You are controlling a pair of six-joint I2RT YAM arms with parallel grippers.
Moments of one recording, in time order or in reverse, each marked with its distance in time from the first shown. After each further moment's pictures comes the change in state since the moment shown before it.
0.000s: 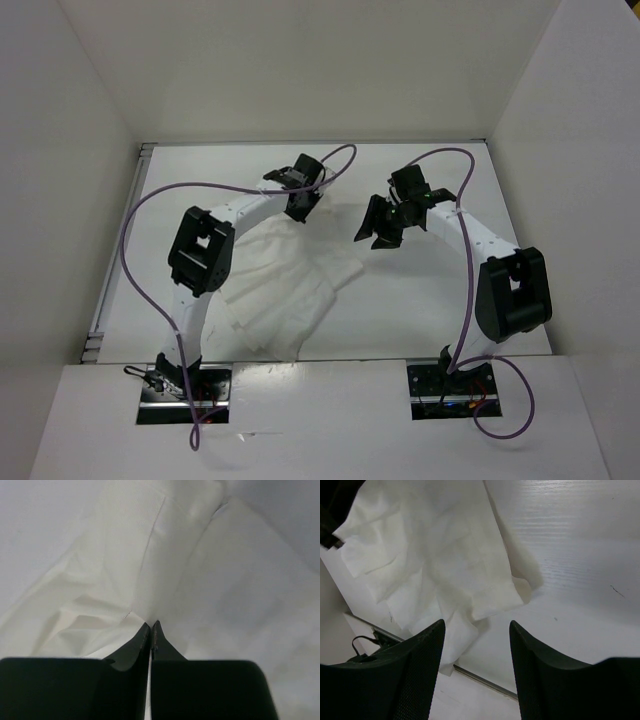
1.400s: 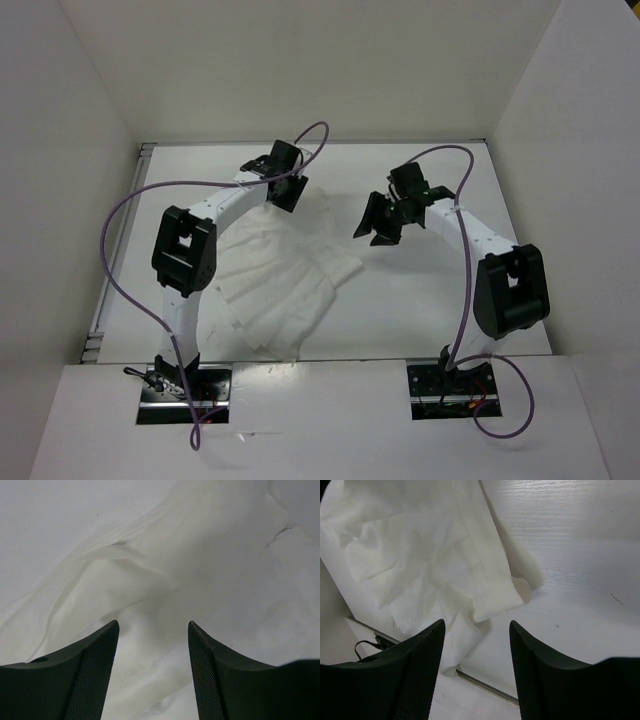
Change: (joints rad) left arm 0.098 -0.098 -0.010 0.011 -0.024 -0.092; right arm 0.000 0.028 0.025 0.013 0.009 0.009
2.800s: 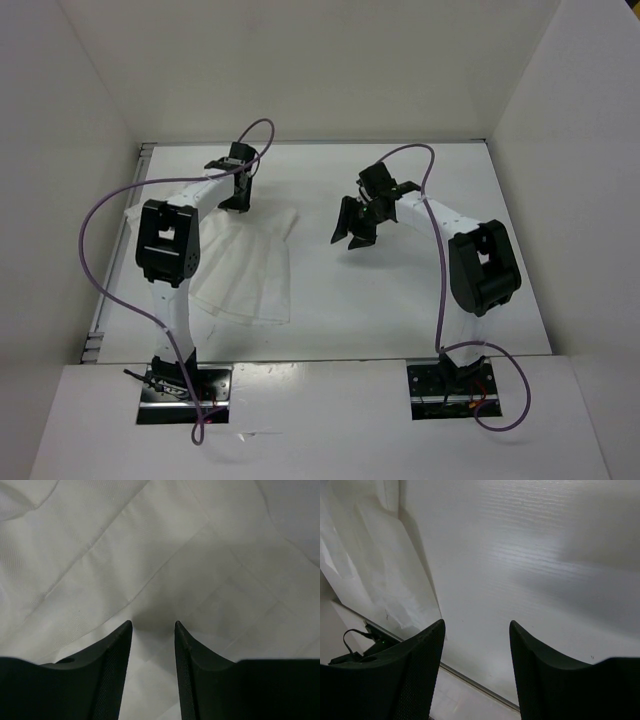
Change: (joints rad) left arm 0.232 0.045 -0.083 -0.029 -0.158 -0.172; right arm 0.122 0.194 0.127 0.012 -0.021 -0.005
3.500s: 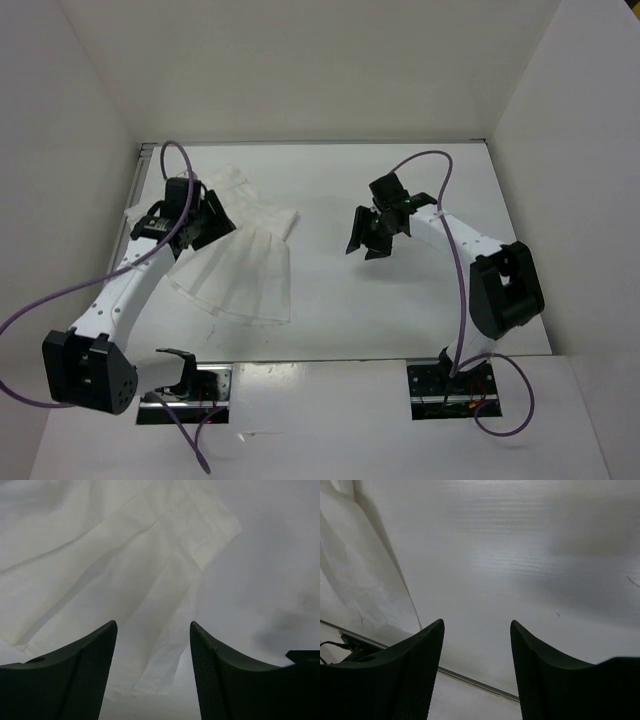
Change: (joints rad) left arm 0.048 -0.927 -0.649 0.011 0.289 -0.527; right arm 0.000 -0.211 -0.159 -0.061 0.143 0.016
